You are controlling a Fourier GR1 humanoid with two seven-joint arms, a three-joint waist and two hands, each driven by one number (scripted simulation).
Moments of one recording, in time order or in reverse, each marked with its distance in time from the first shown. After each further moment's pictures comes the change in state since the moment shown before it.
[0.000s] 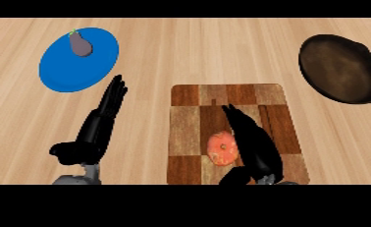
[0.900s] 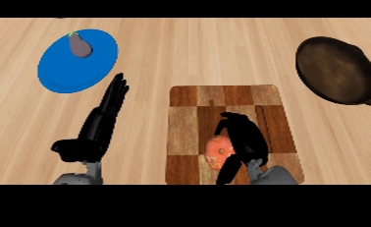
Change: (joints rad) left arm -0.012 -0.027 0.018 -0.002 -0.022 -0.015 0.022; right arm -0.073 0.040 -0.046 0.299 0.104 -0.022 -0.183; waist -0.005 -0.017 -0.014
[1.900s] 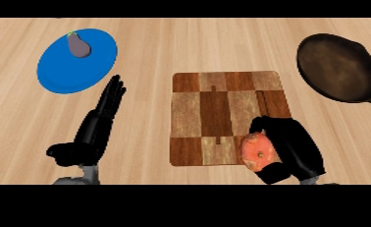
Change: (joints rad) left arm 0.025 -0.002 0.010 -0.028 -0.010 -0.006 0.004; right arm 0.140 -0.265 -0.078 -0.280 0.046 -0.108 -0.323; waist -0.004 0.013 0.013
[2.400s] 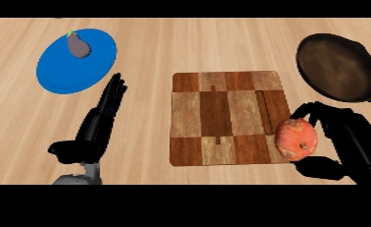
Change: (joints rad) left arm -0.016 -0.008 0.004 0.009 -0.004 0.003 0.001; right arm 0.068 -0.080 -0.256 -0.224 -0.185 -0.074 -0.137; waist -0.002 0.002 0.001
